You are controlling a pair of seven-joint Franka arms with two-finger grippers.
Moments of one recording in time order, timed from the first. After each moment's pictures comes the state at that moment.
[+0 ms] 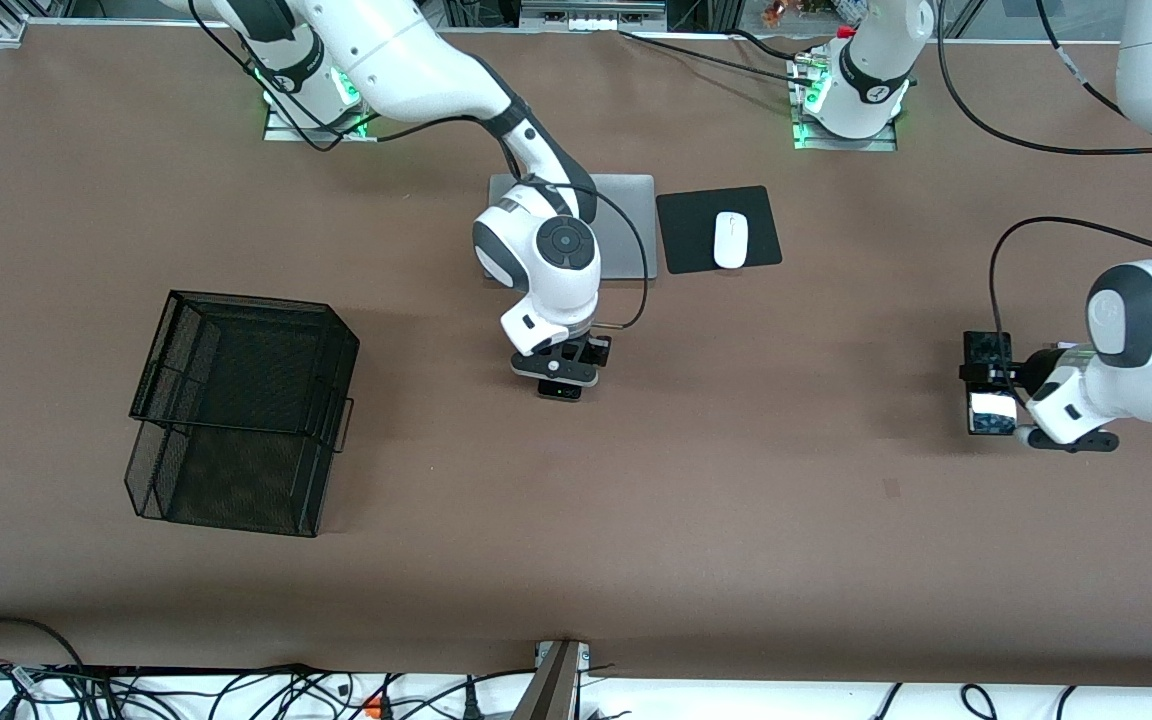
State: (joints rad) left arm 0.17 0.56 -0.02 -1.64 -0.02 1.82 0.21; right arm 0.80 0.82 -0.05 -1.39 -0.11 2.24 1.02
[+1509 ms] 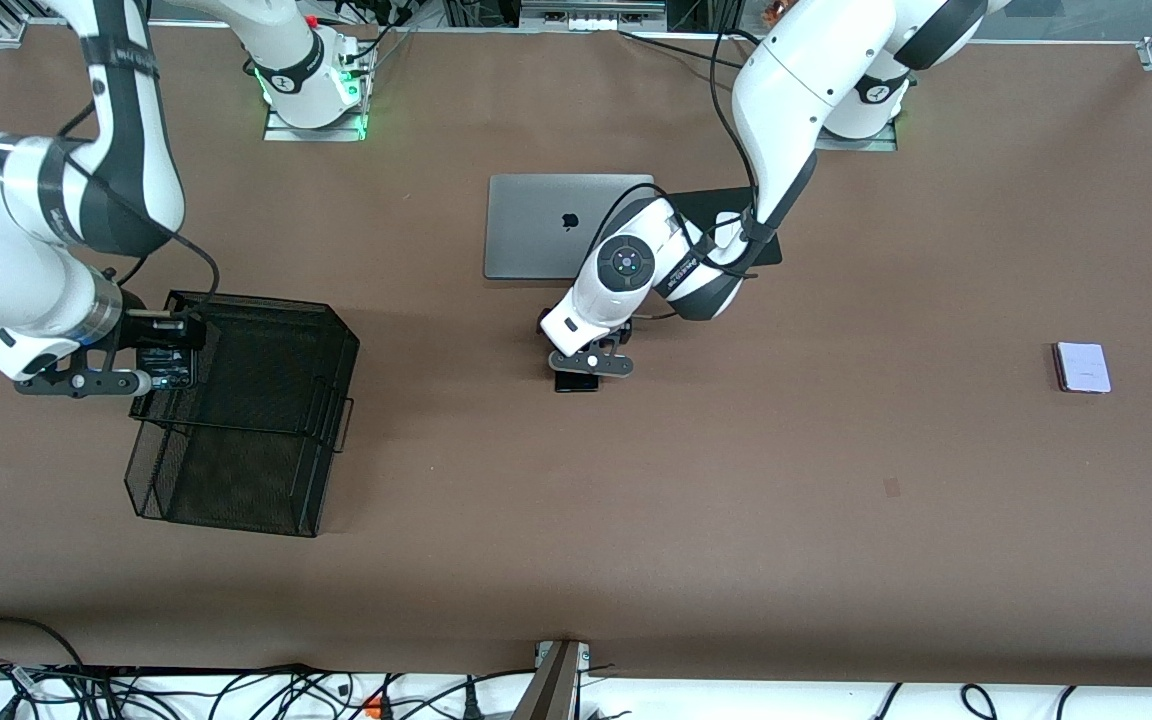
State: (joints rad) left arm -0.53 0.83 -0.26 -1.55 -0.02 2.43 -0.67; right arm 0.58 0.31 -0.64 -1.85 0.07 1.99 -0.09
